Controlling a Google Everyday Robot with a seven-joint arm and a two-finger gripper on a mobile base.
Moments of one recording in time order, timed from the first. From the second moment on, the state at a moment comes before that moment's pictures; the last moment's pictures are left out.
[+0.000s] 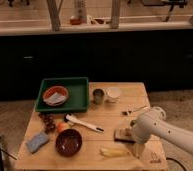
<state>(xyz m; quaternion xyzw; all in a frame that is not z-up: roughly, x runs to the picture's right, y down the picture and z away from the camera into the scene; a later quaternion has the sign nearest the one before) 0.217 0.308 0.790 -0.35 -0.10 -0.07 0.93</state>
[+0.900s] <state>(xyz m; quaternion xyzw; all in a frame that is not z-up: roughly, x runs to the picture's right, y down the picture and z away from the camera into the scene) 0.212 0.298 0.790 -0.35 -0.11 -0.07 0.93</state>
